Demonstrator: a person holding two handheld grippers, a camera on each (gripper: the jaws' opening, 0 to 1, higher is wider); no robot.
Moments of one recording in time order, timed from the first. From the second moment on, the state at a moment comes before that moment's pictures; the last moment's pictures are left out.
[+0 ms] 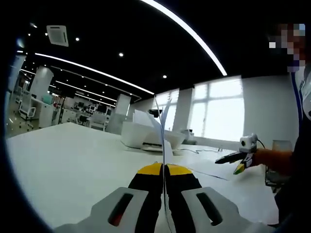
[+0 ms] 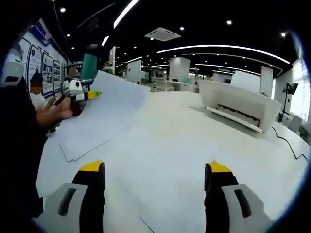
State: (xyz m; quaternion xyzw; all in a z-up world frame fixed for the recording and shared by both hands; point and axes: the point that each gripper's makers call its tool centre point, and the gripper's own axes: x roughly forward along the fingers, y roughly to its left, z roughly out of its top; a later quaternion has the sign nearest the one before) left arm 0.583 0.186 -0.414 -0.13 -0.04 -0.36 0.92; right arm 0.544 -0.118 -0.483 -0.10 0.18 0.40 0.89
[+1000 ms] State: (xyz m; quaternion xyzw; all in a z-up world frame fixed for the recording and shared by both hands) left arm 0.583 0.189 -0.414 -0.13 -0.04 -0.36 0.92; right arm 0.545 -0.122 -0.507 -0.08 0.19 0.40 0.89
